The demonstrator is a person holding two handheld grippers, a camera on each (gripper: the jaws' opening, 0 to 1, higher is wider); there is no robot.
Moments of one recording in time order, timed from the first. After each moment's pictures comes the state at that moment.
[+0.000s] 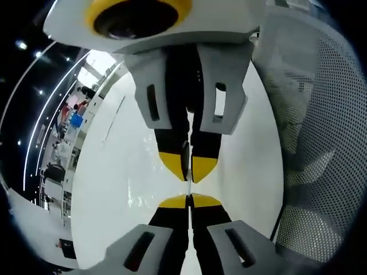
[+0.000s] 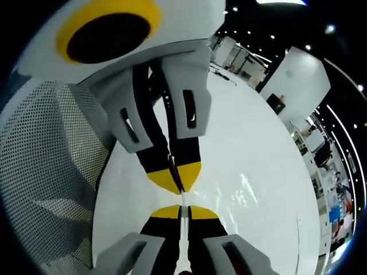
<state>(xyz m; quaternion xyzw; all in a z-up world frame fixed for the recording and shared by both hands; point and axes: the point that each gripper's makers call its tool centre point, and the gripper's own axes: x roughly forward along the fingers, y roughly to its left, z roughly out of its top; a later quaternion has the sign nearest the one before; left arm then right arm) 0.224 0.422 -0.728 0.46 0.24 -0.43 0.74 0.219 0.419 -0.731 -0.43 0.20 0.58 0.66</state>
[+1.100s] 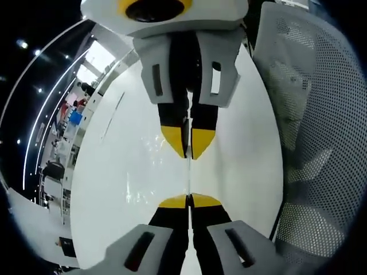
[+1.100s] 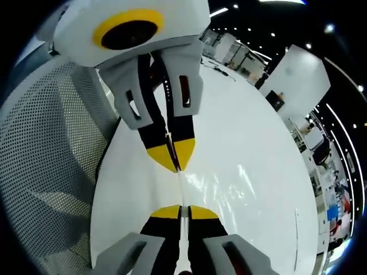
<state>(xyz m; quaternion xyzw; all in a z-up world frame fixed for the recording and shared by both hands) 0.223 0.431 -0.730 0.47 0.25 -0.43 0.73 0.222 0.403 -0.732 -0.44 0.21 0.57 0.66</state>
